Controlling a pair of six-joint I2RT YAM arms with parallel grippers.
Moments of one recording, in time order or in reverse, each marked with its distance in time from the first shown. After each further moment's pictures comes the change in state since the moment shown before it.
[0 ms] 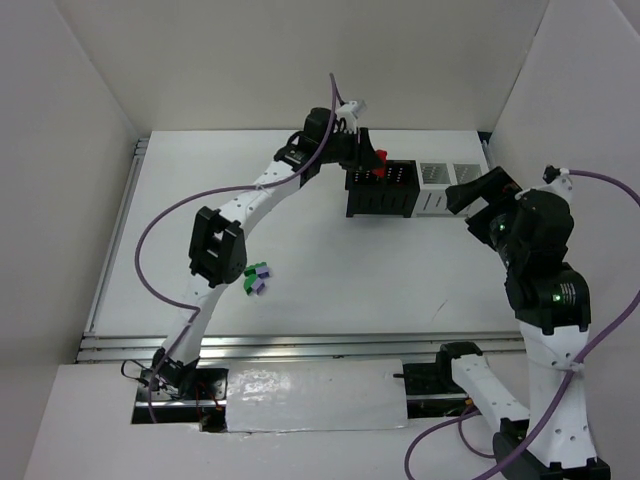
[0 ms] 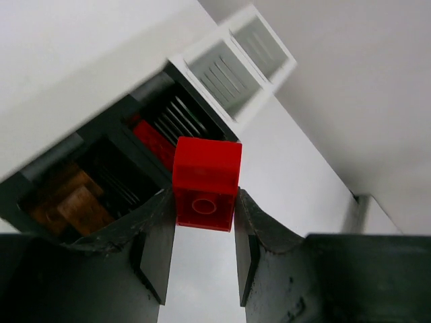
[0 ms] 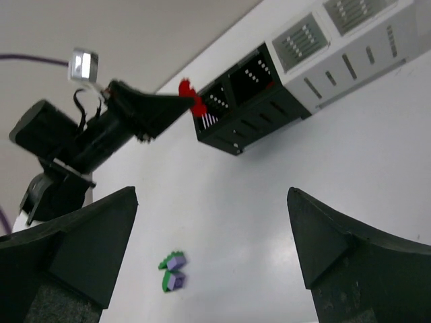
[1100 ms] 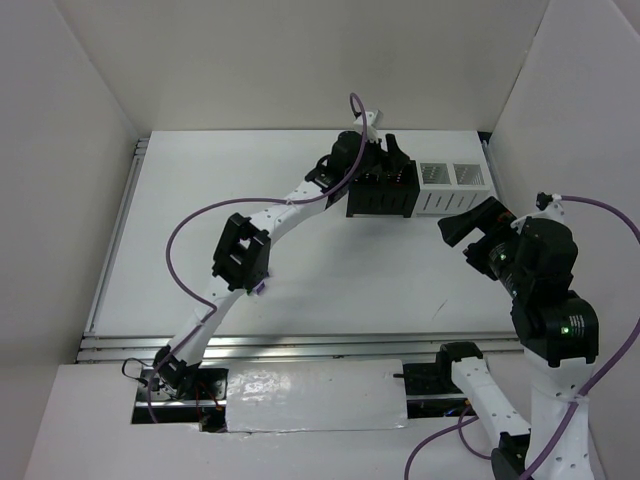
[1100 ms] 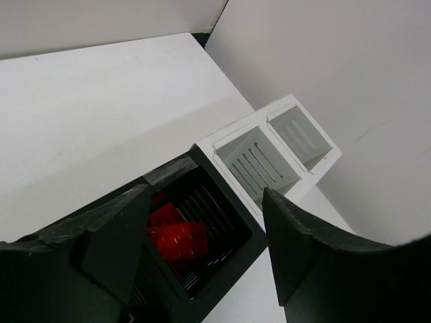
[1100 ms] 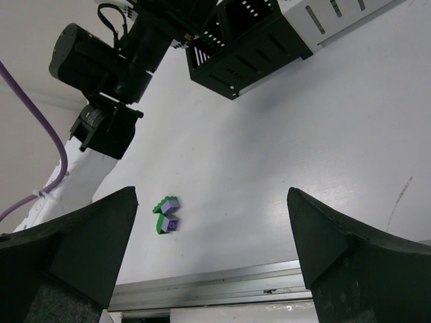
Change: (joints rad) left arm -0.114 0.188 0.048 0.387 -0.410 -0.040; right arm 0.000 -0.127 -0.034 -0.191 -0.124 -0.005
